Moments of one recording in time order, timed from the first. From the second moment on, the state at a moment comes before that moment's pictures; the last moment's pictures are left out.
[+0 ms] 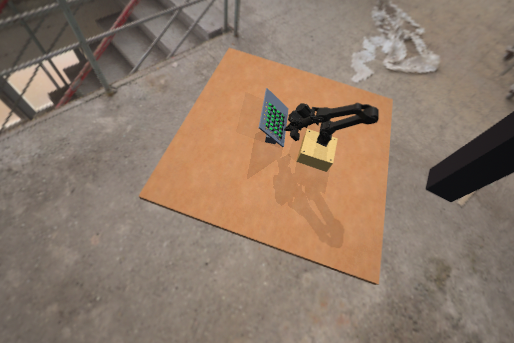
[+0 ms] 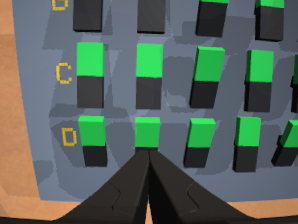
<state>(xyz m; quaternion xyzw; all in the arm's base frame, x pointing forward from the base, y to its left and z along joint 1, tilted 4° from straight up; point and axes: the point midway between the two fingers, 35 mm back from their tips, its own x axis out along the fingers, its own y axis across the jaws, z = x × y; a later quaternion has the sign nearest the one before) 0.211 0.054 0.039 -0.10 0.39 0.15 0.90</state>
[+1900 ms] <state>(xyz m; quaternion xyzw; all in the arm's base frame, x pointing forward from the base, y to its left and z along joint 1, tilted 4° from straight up) 0.230 0.060 0.019 -0.10 0.39 0.15 0.90</state>
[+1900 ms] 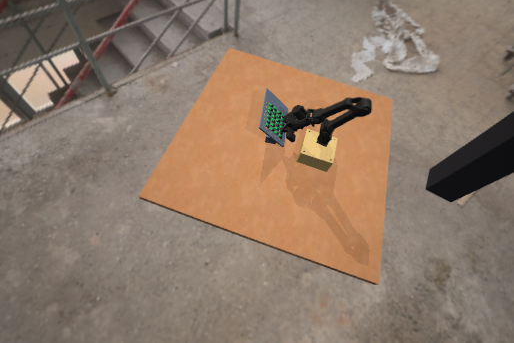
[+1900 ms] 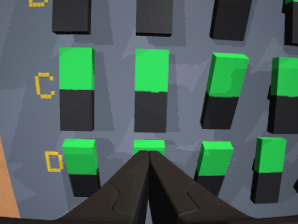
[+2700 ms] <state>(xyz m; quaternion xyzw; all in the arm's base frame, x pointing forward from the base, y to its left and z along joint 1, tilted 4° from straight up) 0.232 0.060 0.017 -0.10 0.39 0.15 0.90</state>
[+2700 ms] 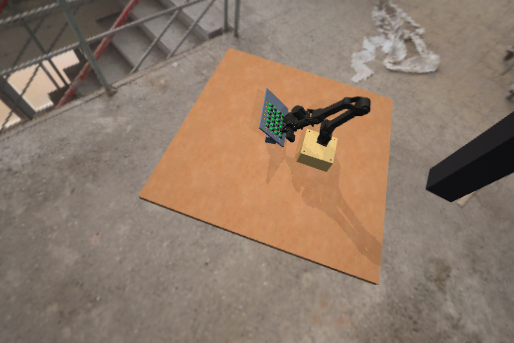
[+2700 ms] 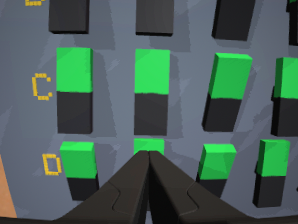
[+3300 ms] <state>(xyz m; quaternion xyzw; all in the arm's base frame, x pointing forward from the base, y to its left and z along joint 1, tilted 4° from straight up) 0.190 0.046 0.060 -0.10 0.39 0.15 0.90</state>
